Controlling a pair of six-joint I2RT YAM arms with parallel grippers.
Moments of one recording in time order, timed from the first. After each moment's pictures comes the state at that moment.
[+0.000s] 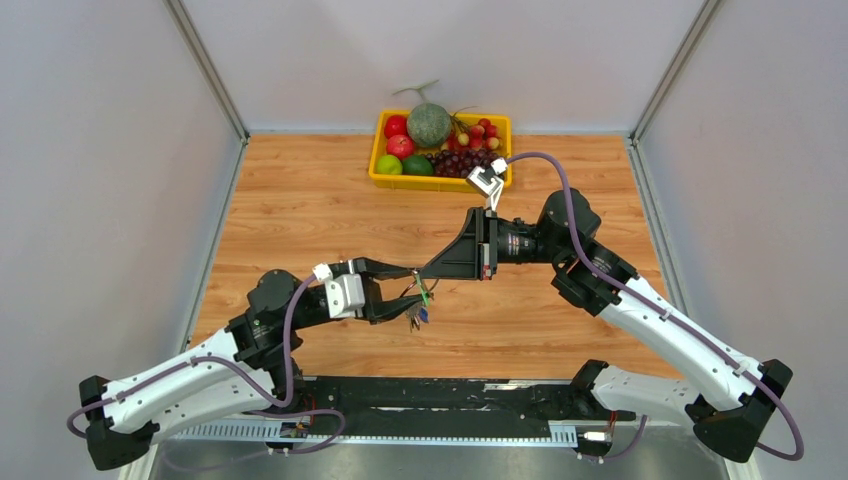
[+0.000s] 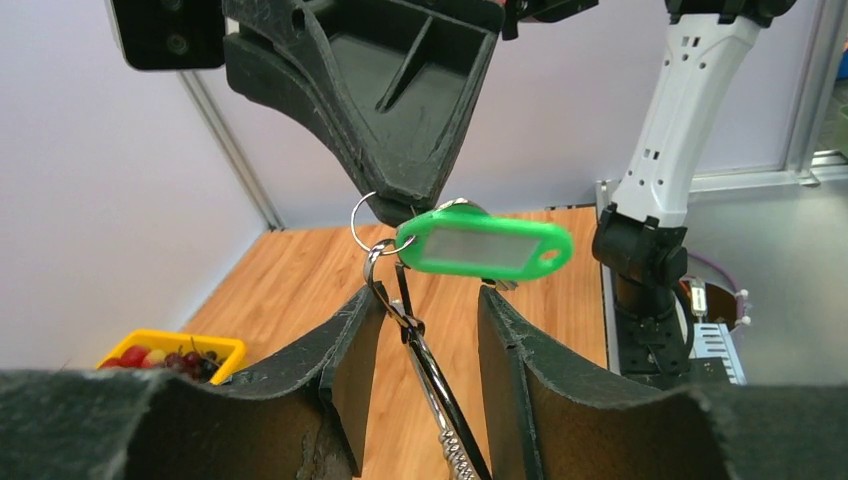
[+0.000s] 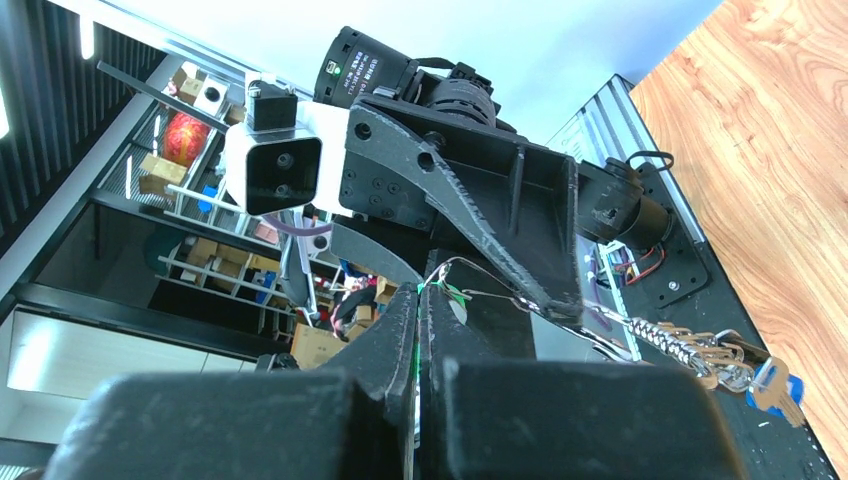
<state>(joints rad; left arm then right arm) -1.05 0.65 0.65 0.27 0.36 0.19 0.82 1.04 1.10 0.01 -0.76 1.08</state>
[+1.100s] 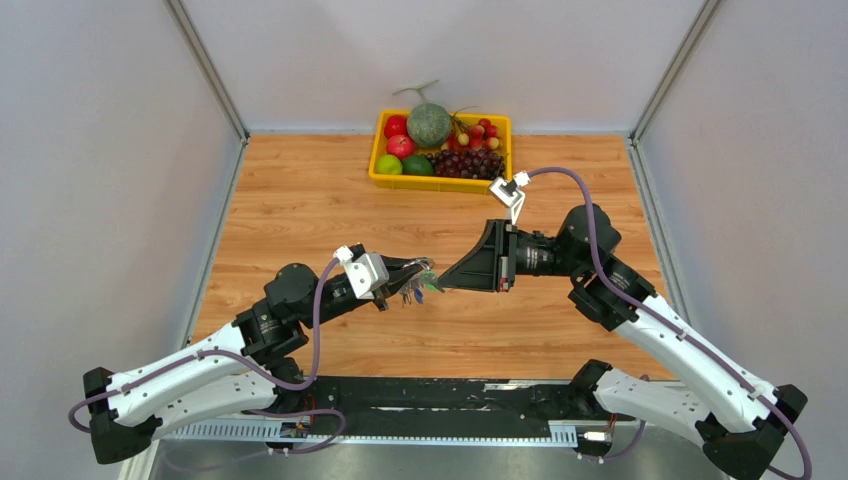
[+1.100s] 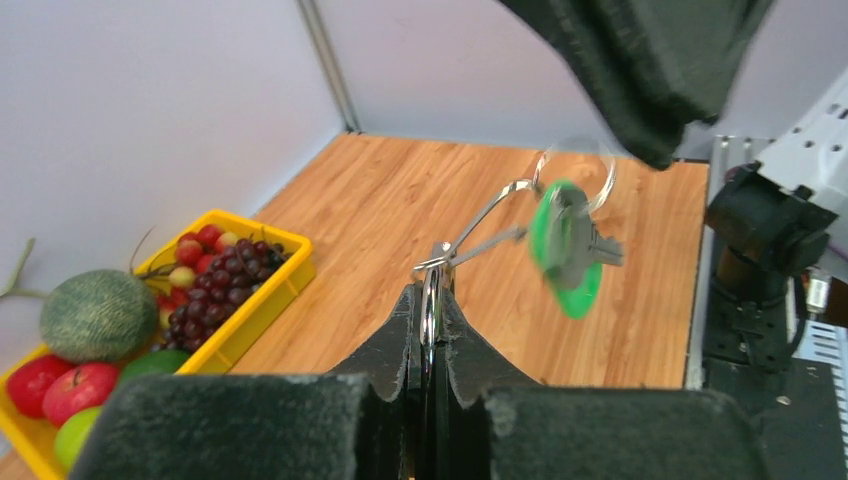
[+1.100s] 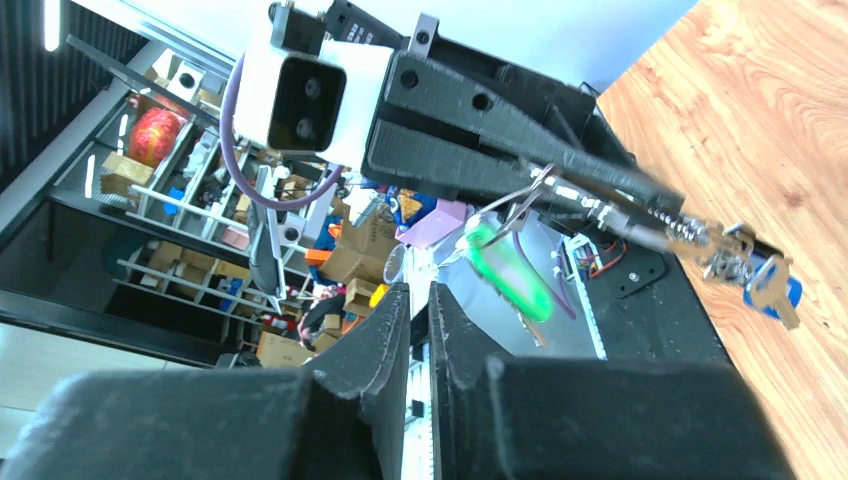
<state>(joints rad) -1.06 0.71 0.68 0.17 0.10 0.20 0.79 0.93 1.00 -0.01 -0.76 1.02</state>
